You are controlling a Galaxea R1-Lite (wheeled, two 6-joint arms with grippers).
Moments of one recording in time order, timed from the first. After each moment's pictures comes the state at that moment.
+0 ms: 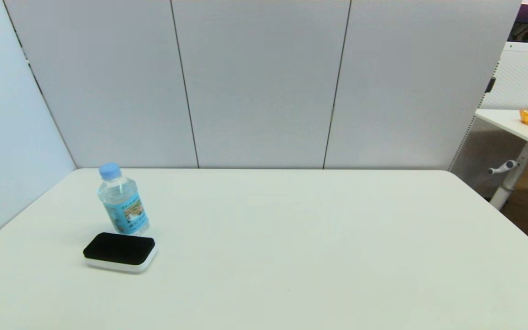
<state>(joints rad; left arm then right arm) 0.01 0.00 0.00 -0.01 0.04 -0.08 -0.01 0.00 0.00 0.00 -0.02 0.02</state>
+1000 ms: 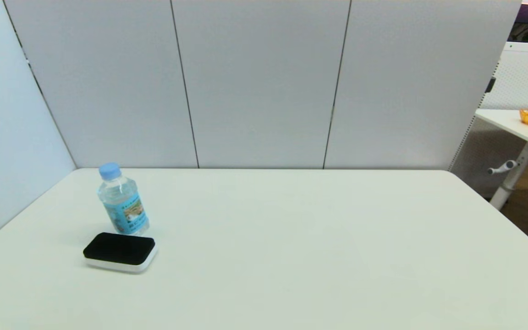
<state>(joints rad) 0.01 0.00 0.00 -0.01 0.04 -0.08 -0.01 0.00 0.00 0.00 -0.02 0.02</state>
